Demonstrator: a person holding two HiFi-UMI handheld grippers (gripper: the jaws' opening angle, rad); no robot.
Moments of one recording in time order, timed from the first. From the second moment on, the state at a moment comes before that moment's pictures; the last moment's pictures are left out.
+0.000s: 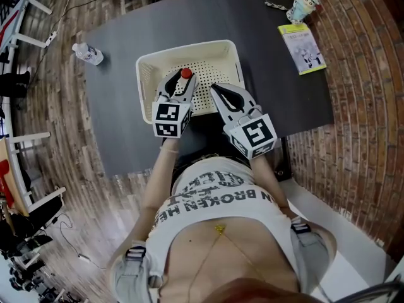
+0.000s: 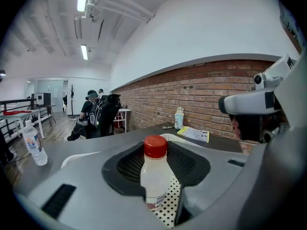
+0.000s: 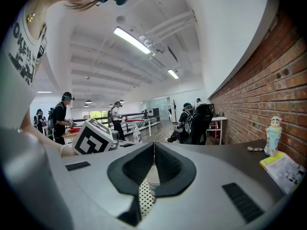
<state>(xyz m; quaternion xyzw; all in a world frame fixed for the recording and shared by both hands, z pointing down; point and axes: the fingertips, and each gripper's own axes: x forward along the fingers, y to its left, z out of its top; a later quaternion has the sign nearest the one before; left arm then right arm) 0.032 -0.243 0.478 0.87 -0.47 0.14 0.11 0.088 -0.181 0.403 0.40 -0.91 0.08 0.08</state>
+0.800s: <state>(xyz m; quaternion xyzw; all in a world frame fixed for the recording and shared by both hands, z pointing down) 0.018 -0.235 0.387 0.89 -0.44 0.11 0.09 0.110 -0.163 0.392 0.42 -0.90 0.07 0.07</state>
